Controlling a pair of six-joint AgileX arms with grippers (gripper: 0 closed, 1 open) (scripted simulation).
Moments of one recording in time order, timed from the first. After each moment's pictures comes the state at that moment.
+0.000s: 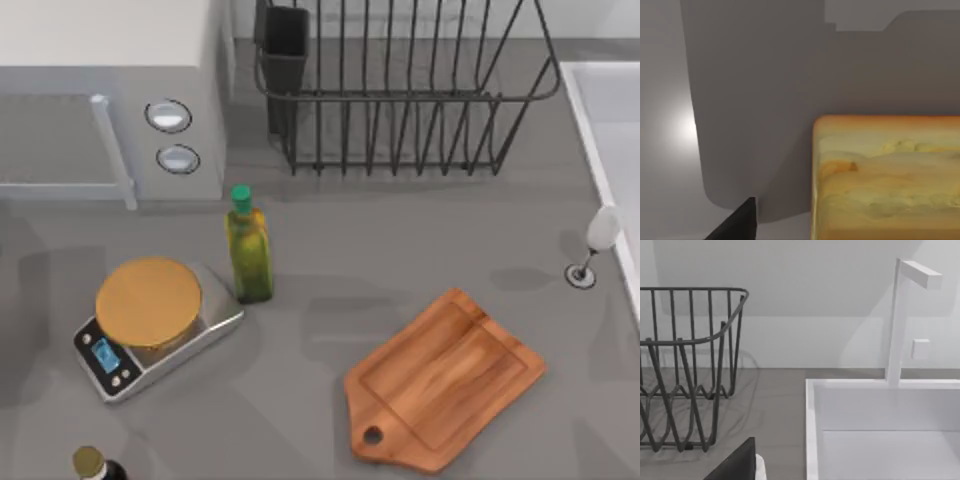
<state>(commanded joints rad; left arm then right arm) 0.27 1.99 1.19 -0.77 0.00 1.31 0.00 0.00 0.00 0.00 0.00 0.00</state>
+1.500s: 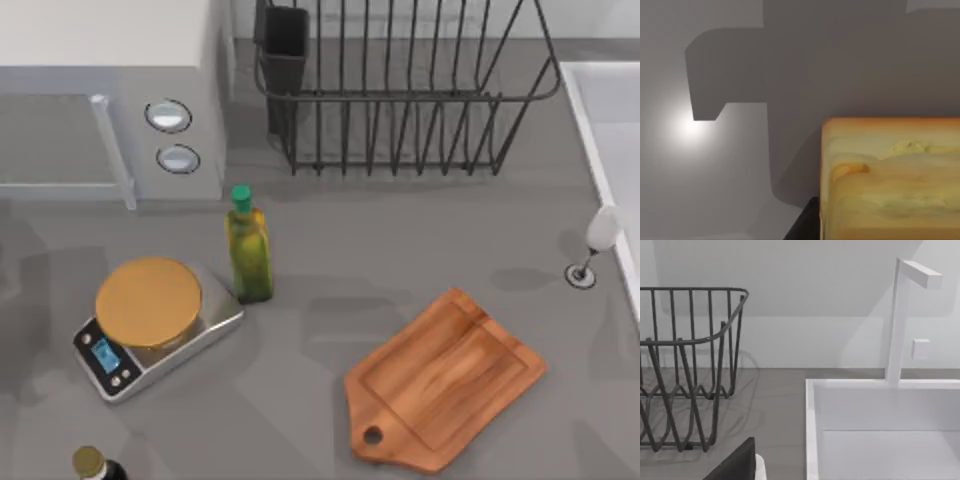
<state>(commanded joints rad) 0.28 1.97 1.19 -0.80 -0.01 1.30 0.00 0.00 0.00 0.00 0.00 0.00</state>
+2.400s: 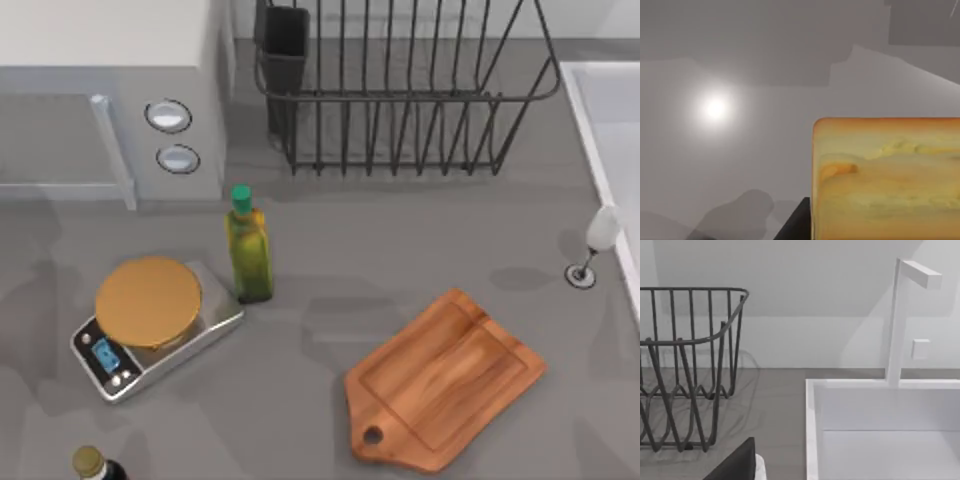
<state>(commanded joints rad) 0.26 1.83 1.42 -1.15 -0.04 1.32 0.00 0.00 0.00 0.00 0.00 0.00</state>
